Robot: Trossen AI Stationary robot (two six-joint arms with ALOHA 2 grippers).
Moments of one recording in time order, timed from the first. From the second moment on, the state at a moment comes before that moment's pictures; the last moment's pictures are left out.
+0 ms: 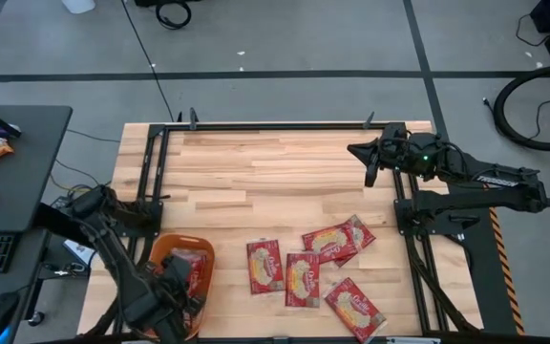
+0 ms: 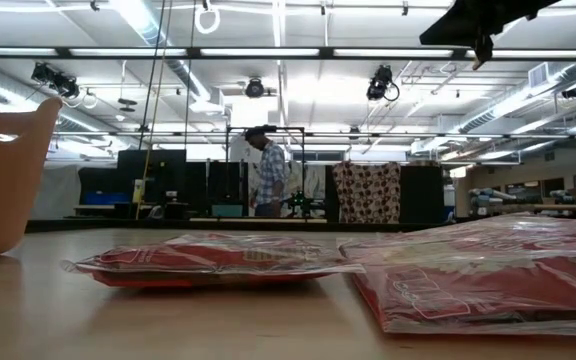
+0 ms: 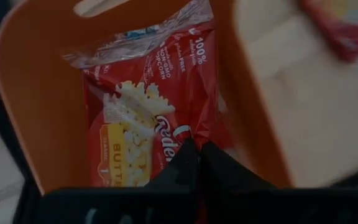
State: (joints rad) left arm -0.96 1.77 1.57 -1.51 -0.24 -2.04; right arm -0.20 0.64 0.74 -0.32 0.25 0.21
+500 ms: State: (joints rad) left arm -0.84 1.77 1.37 -1.43 -0.12 -2.06; right arm -0.20 0.63 0.74 -0.26 0.19 0.22
